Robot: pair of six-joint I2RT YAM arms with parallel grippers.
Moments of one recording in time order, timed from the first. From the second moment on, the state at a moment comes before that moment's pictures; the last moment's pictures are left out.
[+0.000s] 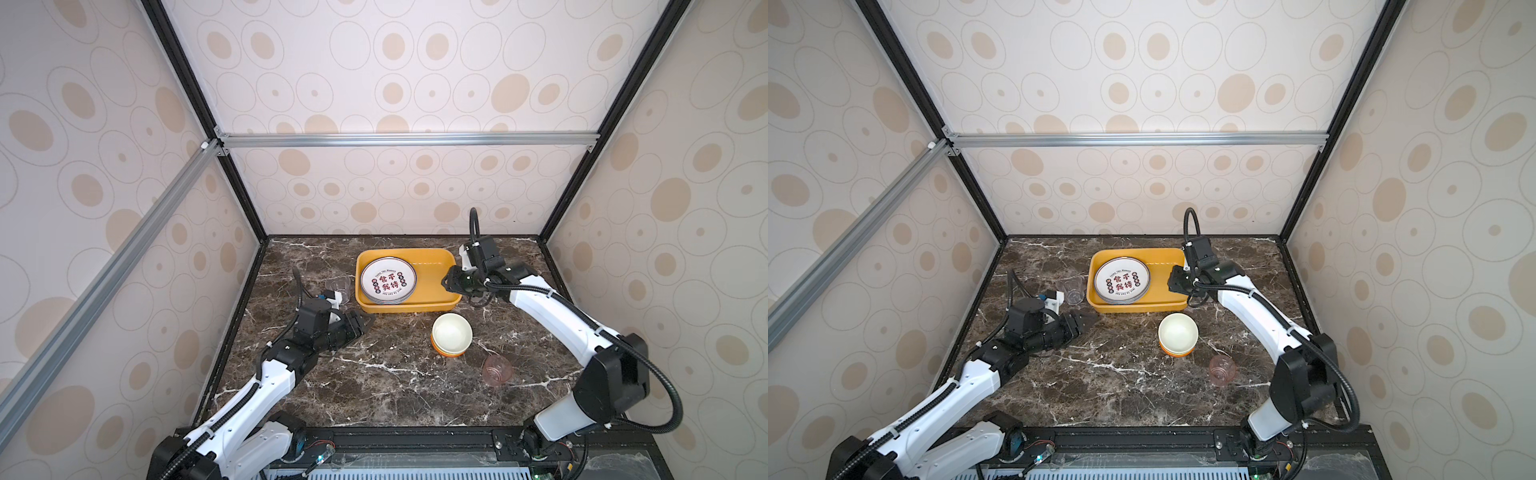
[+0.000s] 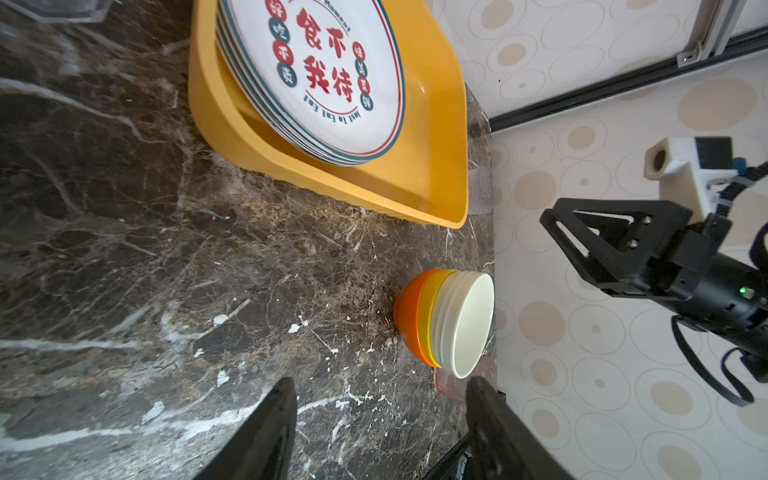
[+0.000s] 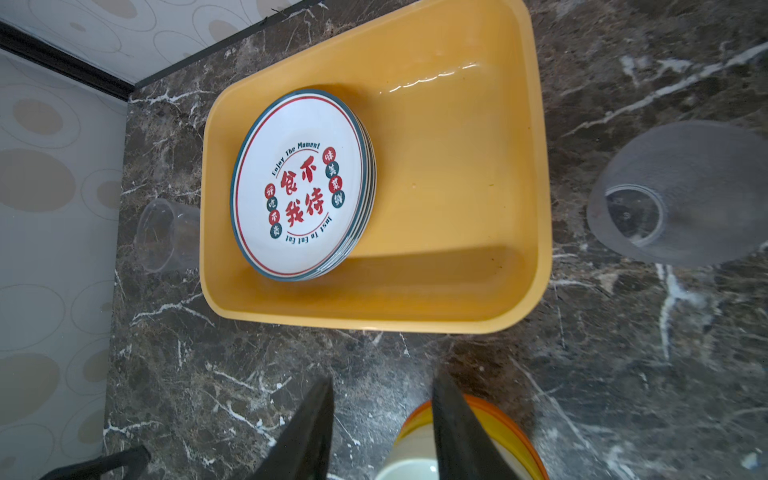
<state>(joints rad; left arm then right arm) -0.43 0.99 0.60 -0.20 0.36 -0.93 0.44 1.51 1.33 -0.70 -0.10 0.58</state>
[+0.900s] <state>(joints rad) -0.76 1.35 0.93 -0.27 0.15 -0.79 0.38 1.32 1.07 -0.92 -0.05 0.59</state>
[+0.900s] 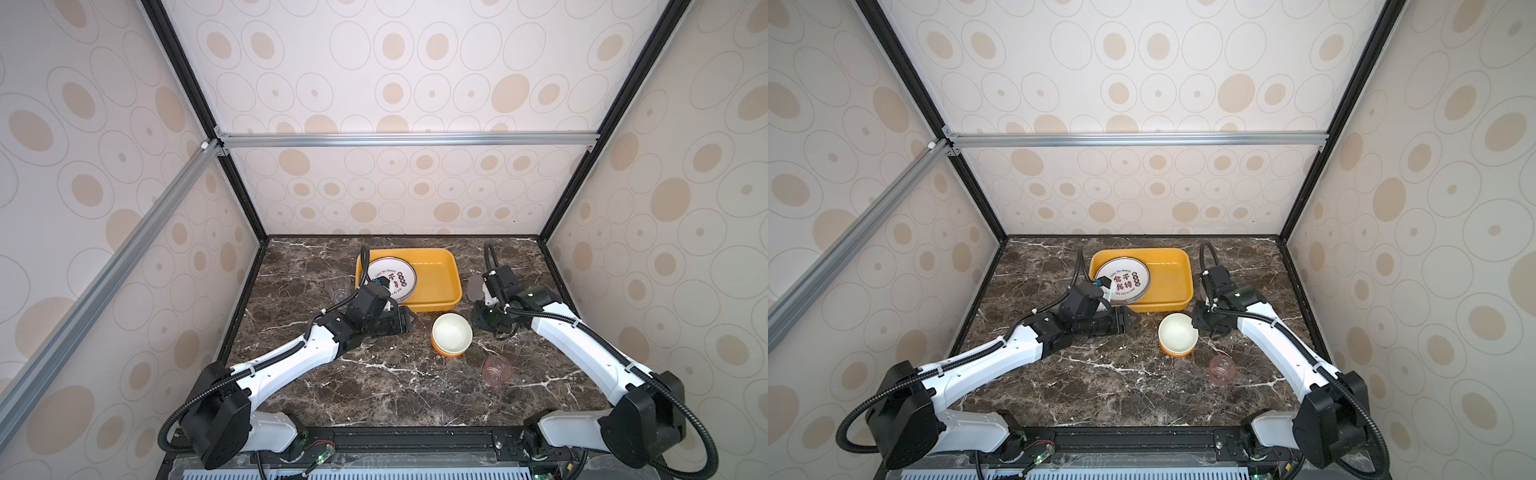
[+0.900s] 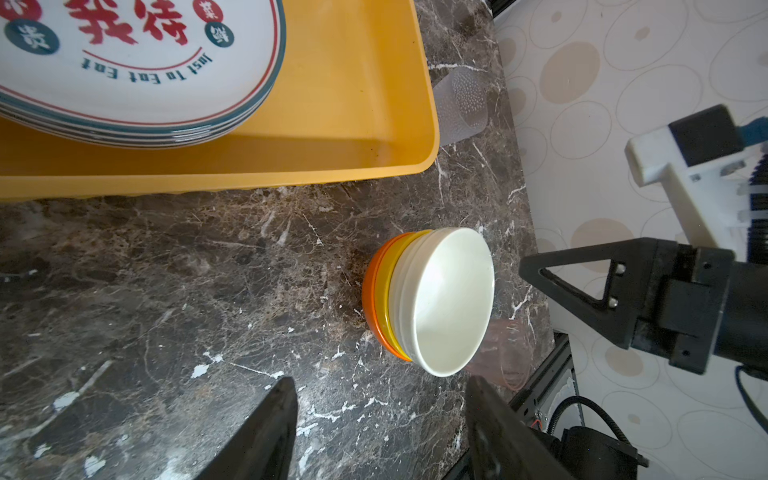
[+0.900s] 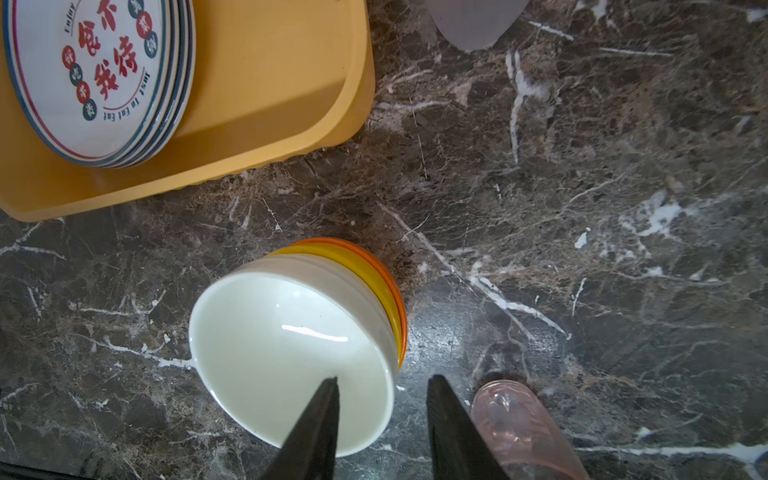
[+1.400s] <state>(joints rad) -0.78 1.36 0.94 -0.29 0.12 -0.76 0.38 1.37 1.01 -0.89 -0.08 0.62</state>
